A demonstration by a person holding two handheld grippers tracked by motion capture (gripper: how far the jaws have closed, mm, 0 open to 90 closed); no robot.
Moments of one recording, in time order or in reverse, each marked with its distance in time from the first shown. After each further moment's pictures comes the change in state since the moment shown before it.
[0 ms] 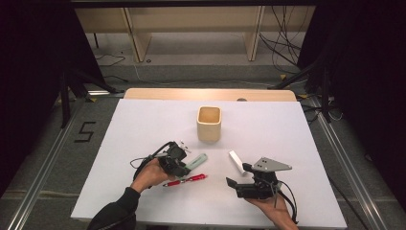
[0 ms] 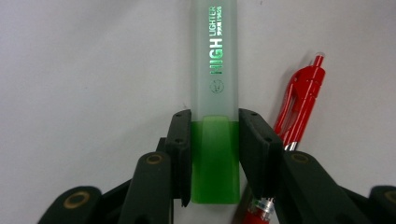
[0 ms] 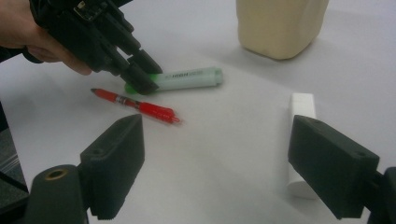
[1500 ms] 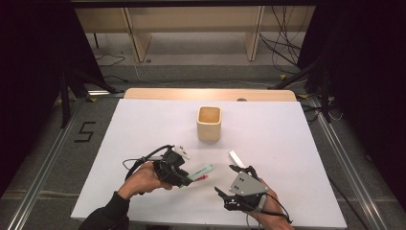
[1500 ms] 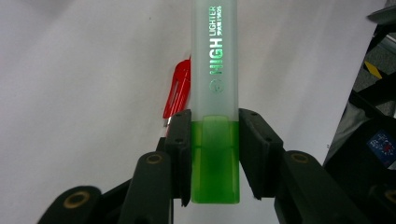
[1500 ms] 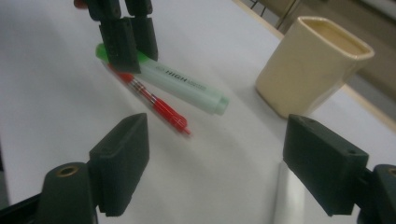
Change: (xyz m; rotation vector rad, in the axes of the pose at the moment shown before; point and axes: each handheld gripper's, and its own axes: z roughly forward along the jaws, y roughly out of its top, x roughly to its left) left arm -0.033 -0.002 -0.047 -0.009 -0.180 0.098; right arm 0.060 0.009 0.001 -0.006 -0.124 -0.521
